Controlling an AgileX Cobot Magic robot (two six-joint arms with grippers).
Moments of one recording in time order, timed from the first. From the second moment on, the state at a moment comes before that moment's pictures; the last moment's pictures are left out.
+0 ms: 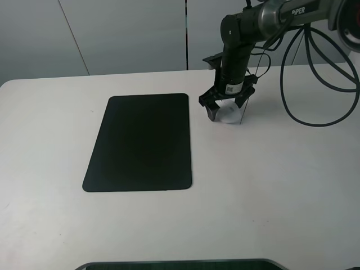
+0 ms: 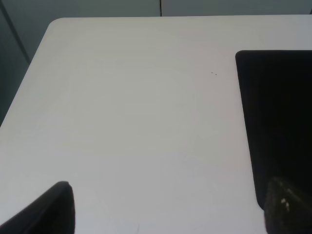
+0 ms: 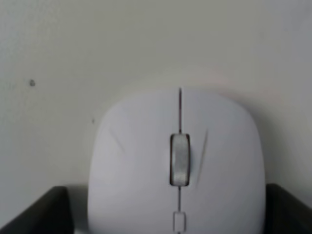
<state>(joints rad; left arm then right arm) 0.10 0.00 -0.51 0.00 1.08 0.00 0.41 2.37 -1.73 -0.04 0.97 -0.04</state>
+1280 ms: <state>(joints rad) 0.10 0.00 -0.51 0.00 1.08 0.00 0.41 2.37 -1.87 -0.04 1.19 -0.11</state>
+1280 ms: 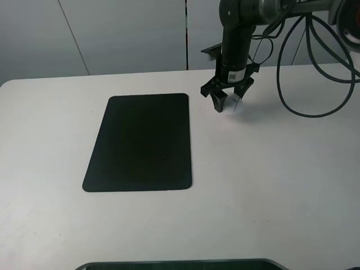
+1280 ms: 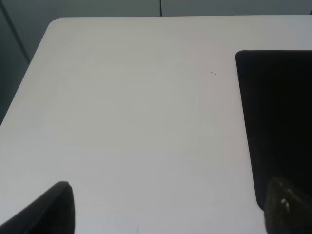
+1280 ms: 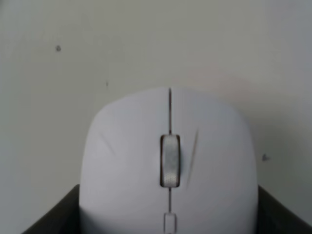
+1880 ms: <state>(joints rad) 0.10 0.00 -0.51 0.00 1.08 0.00 0.53 2.32 -1.89 -0.04 1.22 0.11</state>
